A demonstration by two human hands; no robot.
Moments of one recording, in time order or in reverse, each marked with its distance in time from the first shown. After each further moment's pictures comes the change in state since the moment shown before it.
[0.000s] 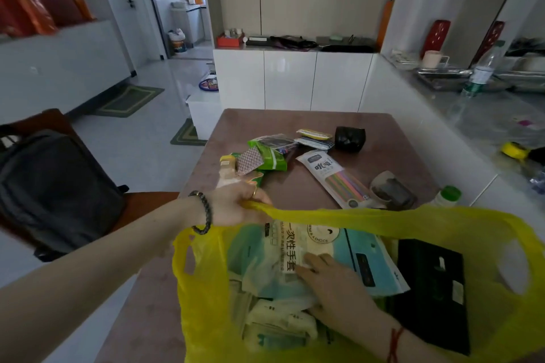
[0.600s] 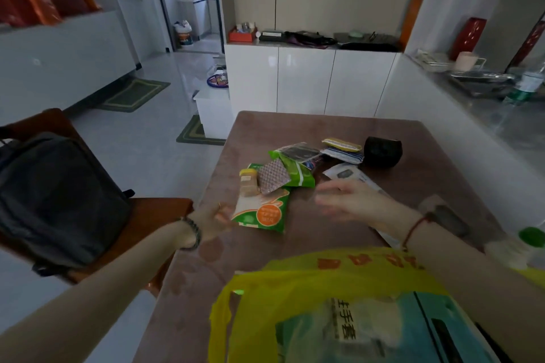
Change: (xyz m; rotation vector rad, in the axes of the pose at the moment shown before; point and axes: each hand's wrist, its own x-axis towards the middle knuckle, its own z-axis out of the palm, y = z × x) left_hand 0.039 -0.159 -0.037 -0.258 0.260 -0.504; right_hand 0.174 0.048 -0.091 1.245 -0.041 0.363
